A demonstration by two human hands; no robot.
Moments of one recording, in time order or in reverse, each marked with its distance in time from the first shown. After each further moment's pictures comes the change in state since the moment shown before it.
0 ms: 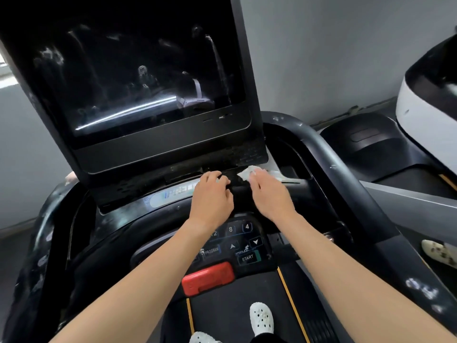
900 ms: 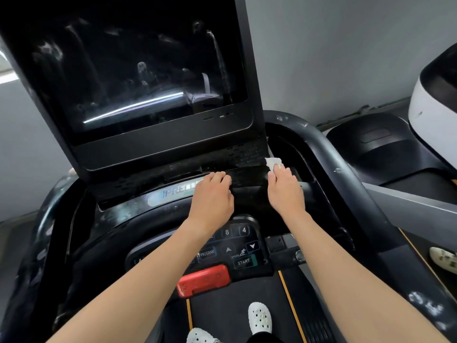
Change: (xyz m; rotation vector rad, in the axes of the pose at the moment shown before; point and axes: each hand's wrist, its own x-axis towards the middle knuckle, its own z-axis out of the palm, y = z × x) left_hand 0.005 0.007 0.001 0.137 -0.063 0.040; right_hand 0.025 0.037 -0.005 -0.060 0.052 0.145
